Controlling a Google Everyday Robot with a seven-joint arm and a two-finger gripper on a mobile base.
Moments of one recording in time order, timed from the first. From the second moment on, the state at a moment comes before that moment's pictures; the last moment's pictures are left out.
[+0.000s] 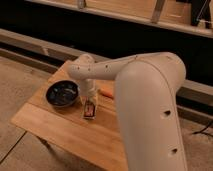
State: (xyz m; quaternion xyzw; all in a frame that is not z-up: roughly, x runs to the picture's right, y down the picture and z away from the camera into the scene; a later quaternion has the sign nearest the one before) arm -0.077 0.085 0.807 -0.21 0.29 0.68 0.64
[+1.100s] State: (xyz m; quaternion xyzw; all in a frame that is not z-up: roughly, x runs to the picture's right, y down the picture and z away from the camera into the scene) arm -0.076 0.083 0.807 -0.22 0.29 0.68 0.64
